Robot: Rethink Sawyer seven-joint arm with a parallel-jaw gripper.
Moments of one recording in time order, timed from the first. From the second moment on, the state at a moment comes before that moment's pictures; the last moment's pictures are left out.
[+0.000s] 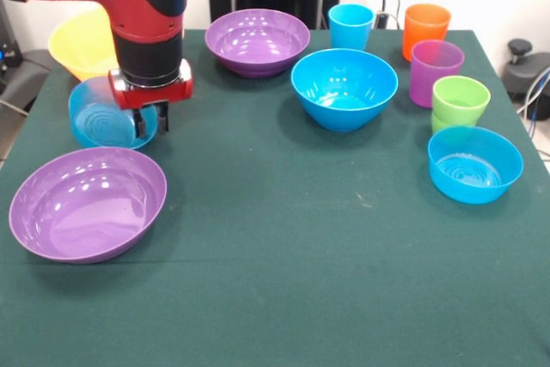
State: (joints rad) arm -0.81 -0.43 0.49 1.54 -0.90 0.76 1.54
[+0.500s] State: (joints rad) arm -0.87 -0.50 0.51 1.55 -0.82 0.76 1.54
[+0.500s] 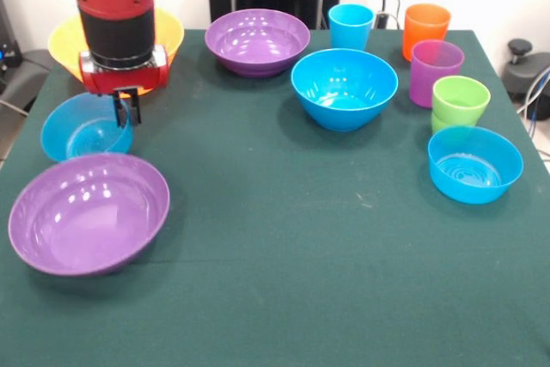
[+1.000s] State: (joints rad) arm -0.89 -0.54 0.56 1.56 -0.74 0.76 1.54
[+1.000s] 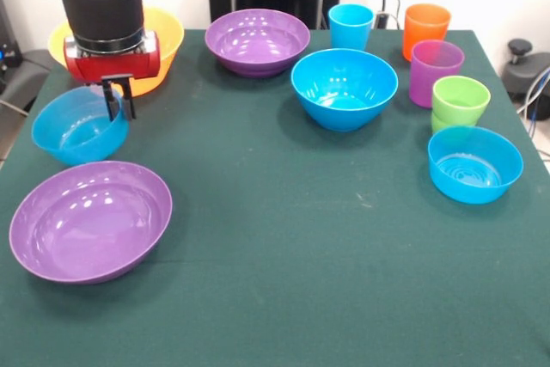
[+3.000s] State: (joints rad) arm -0.44 -0.63 0.45 1.56 -0.66 0.74 1.60
